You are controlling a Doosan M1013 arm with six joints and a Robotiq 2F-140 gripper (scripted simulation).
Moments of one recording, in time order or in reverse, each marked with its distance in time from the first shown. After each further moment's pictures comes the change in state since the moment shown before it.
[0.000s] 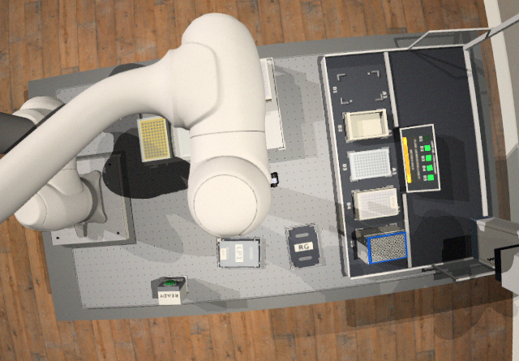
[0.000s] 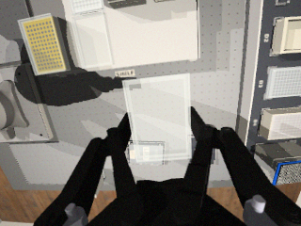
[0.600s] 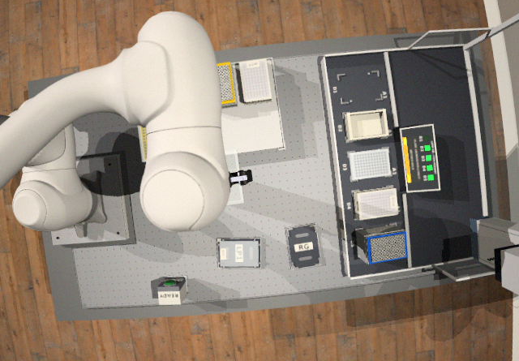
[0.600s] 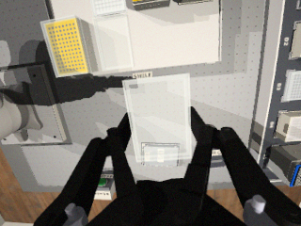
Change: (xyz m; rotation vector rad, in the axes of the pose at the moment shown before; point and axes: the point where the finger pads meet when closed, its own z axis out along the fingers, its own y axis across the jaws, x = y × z) arm 0.013 -0.056 0.000 0.000 0.000 -0.001
